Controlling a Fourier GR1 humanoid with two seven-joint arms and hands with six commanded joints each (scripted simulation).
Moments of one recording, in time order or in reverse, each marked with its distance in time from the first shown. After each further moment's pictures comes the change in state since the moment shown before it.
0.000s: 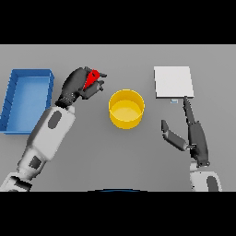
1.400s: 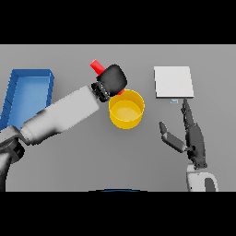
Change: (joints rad) left arm -0.496 0.125 -0.767 0.193 -0.632 -0.401 -0.053; right arm 0.019 0.047 -0.011 0.014 -0.052 -0.002 -0.021
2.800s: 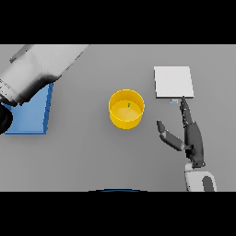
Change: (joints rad) left arm -0.505 0.110 -0.037 0.327 0.081 0.059 -0.142; right arm -0.016 0.009 0.011 -0.001 0.017 -0.012 -0.012
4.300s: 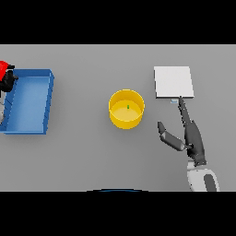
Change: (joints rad) left arm 1.052 0.429 0.537 -0.597 1.004 0.762 0.646; right arm -0.021 -0.056 0.008 0.047 0.023 0.034 -0.043
